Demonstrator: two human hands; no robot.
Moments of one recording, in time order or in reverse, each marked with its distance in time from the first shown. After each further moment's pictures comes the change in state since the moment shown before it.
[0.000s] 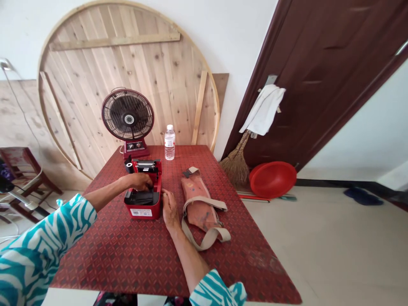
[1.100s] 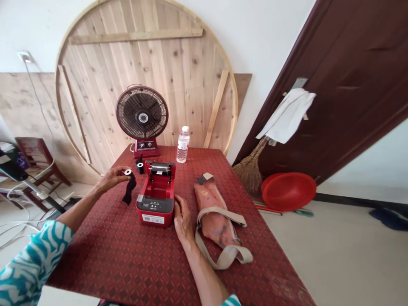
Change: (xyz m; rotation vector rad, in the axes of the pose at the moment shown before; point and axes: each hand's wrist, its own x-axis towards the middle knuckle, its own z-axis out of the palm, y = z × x) left_hand -0.084 -0.113 -0.011 -0.612 0.662 -0.133; right_hand -0.003 -0.014 -0.005 0.003 -0.047 0.122
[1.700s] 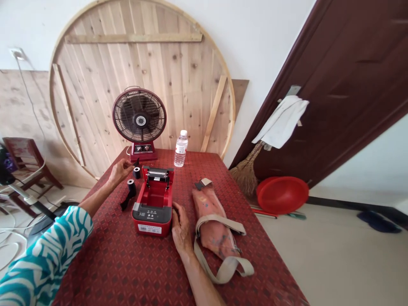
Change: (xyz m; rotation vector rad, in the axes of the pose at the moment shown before) left_hand 0.063 -0.008 0.025 0.522 0.269 -0.029; right_hand 0.001 0.003 -0.003 -0.024 -0.033 0.003
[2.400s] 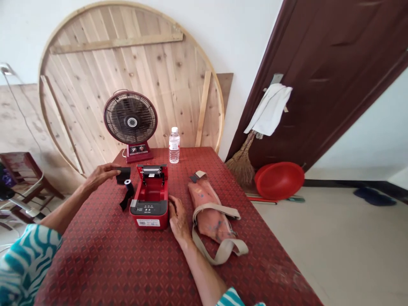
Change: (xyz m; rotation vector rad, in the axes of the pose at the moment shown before) left_hand -0.030 0.018 -0.074 -0.278 -0.228 0.015; right_hand 0.002 -0.006 0.004 0.025 0.035 -0.051
